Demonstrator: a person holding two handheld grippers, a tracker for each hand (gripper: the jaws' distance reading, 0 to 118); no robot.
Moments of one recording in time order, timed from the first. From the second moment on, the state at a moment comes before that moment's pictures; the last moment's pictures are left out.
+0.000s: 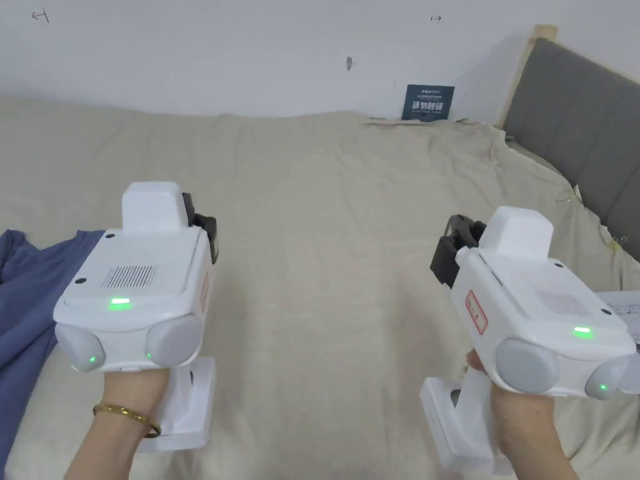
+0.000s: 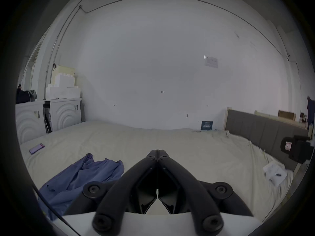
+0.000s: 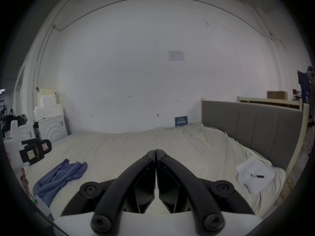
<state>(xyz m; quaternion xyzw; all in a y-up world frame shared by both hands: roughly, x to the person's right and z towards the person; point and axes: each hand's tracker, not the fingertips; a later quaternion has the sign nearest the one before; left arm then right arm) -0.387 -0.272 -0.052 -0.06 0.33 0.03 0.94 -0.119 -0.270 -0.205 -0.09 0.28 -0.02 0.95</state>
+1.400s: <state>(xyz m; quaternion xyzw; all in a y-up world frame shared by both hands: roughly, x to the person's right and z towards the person) -0.375 -0.286 -0.040 -0.09 0.30 0.00 0.95 -0.113 -0.275 -0.186 -0.08 0.28 0.06 0.95</state>
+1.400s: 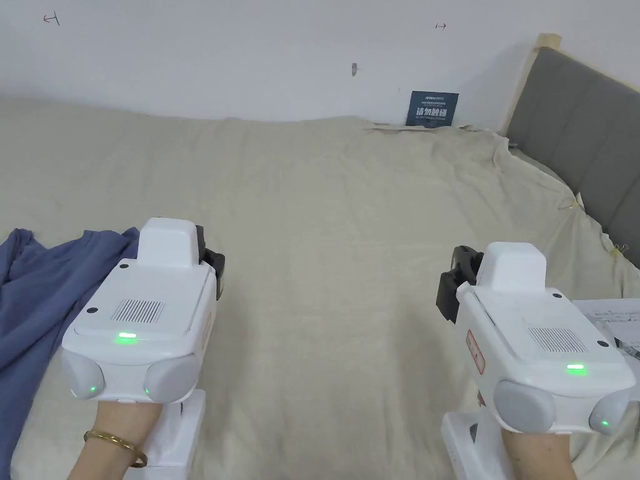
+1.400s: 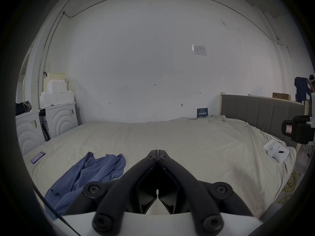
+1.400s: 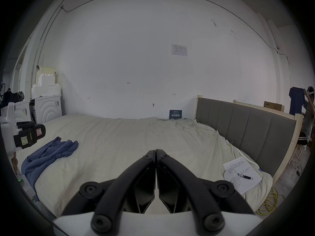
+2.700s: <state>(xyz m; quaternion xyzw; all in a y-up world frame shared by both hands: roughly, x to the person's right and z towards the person) -0.368 -0.278 -0.044 -0.08 0.30 0.00 0.95 -0.114 -0.272 -0.186 -0.08 0.29 0.06 0.95</state>
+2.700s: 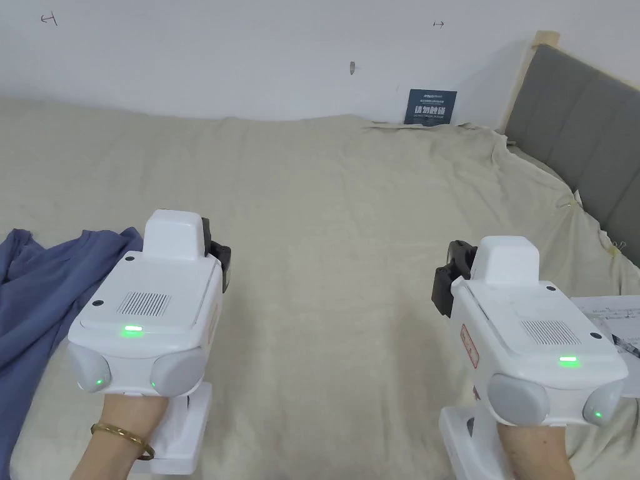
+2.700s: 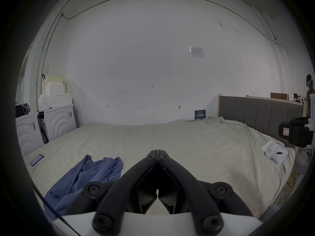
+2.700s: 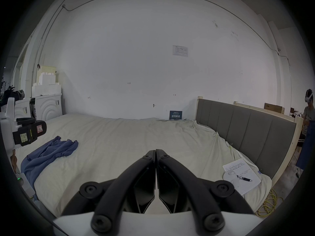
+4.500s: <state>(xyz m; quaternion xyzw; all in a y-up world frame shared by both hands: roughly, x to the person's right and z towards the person) -0.561 -0.281 0.087 -0.20 0.46 0.08 0.86 -0.340 -0.284 -0.103 -0.08 0.53 0.08 0.84</state>
